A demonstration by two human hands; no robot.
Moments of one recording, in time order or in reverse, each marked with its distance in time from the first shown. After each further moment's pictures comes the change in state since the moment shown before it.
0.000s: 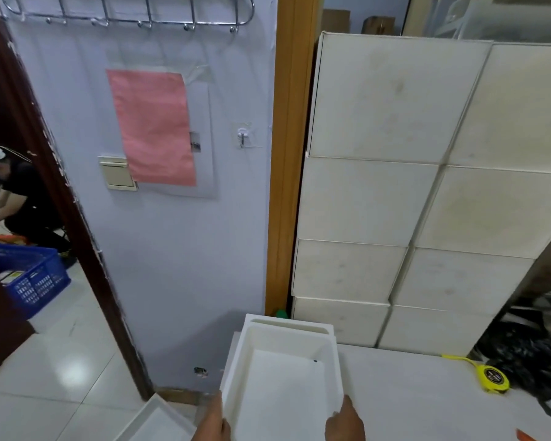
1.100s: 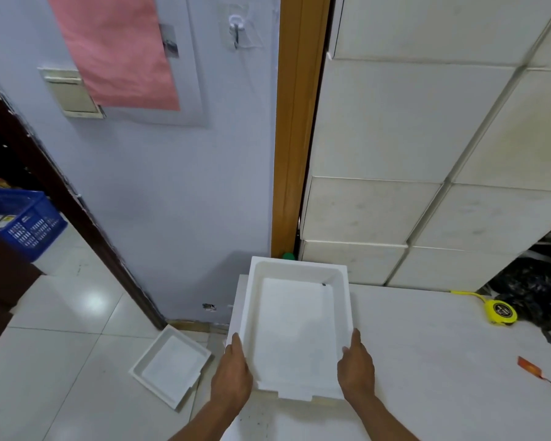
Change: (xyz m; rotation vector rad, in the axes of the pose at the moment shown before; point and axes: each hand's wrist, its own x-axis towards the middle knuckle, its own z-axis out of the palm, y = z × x) left_hand 0.002 0.016 0.023 0.179 0.128 0.117; right_hand 0.032 0.025 0.032 -0.238 -0.011 -0.072
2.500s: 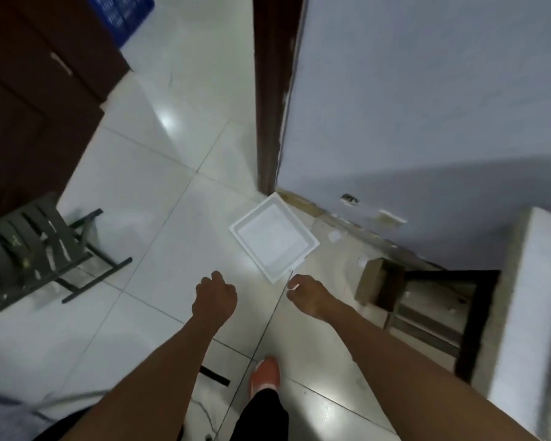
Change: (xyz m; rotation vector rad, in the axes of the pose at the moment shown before) left_hand 0.169 -0.504 -0.045 -0.128 -0.068 -0.687; right_hand -0.066 -0.190 0.543 -0.383 -1.008 -0.143
